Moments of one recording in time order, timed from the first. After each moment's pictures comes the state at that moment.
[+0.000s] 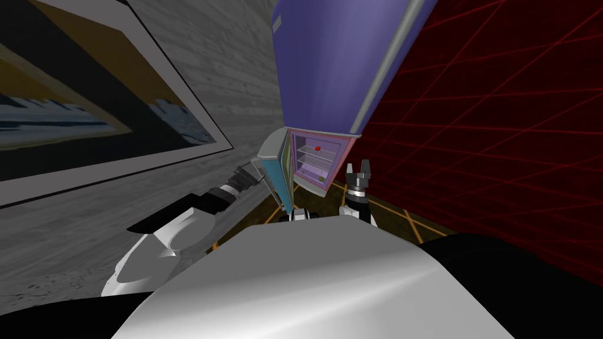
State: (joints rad) left arm 0.48 0.64 0.24 -2.51 0.95 0.45 0.48; right arm 0.55 0.00 -0.07 -2.25 -0.01 -0.61 -0.03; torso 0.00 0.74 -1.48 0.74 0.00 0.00
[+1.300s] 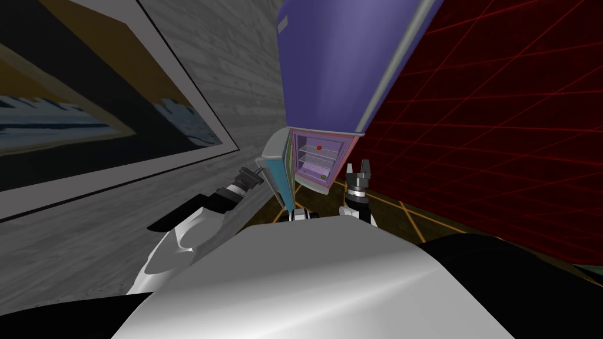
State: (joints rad) left arm 0.45 0.57 0.15 -2.51 1.00 0.40 0.52; right arm 0.55 0.00 -0.07 -2.25 -0.01 -0.61 -0.03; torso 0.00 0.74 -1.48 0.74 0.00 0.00
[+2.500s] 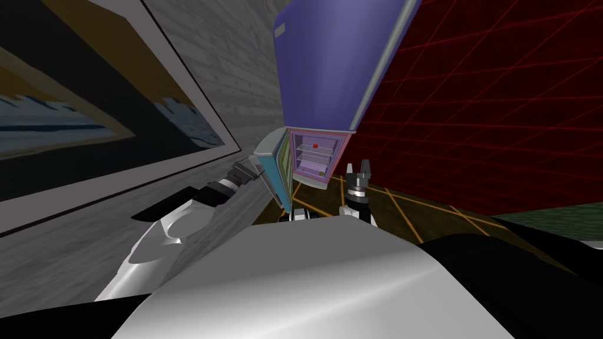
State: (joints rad) left arm 0.38 0.67 0.26 -2.43 1.10 0.43 0.57; right arm 0.55 0.00 -0.07 -2.25 -0.01 -0.61 -0.03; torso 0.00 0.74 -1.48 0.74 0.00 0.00
